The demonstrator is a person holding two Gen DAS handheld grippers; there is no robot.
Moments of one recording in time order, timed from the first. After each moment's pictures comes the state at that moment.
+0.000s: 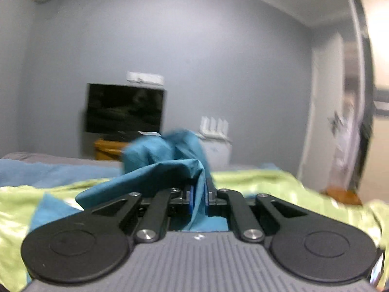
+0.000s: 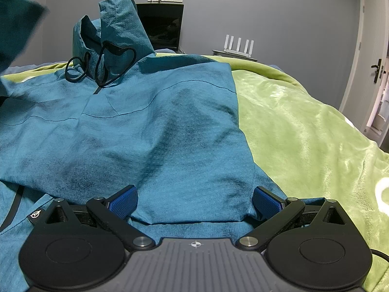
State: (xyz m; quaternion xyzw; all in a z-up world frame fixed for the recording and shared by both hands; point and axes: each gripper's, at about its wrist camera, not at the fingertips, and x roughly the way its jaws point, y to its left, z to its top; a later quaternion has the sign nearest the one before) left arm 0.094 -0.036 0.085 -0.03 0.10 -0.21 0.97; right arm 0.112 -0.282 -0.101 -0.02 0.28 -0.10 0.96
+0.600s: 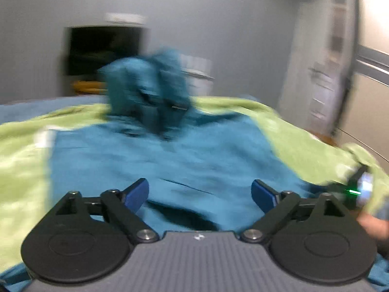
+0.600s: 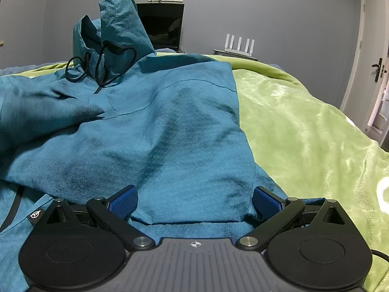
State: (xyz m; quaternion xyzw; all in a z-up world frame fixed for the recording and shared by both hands) left arm 0.068 0.011 0.011 -0.03 0.23 -0.22 0.95; right arm 0.111 -0.282 -0.101 -0.01 0.27 -0.09 0.96
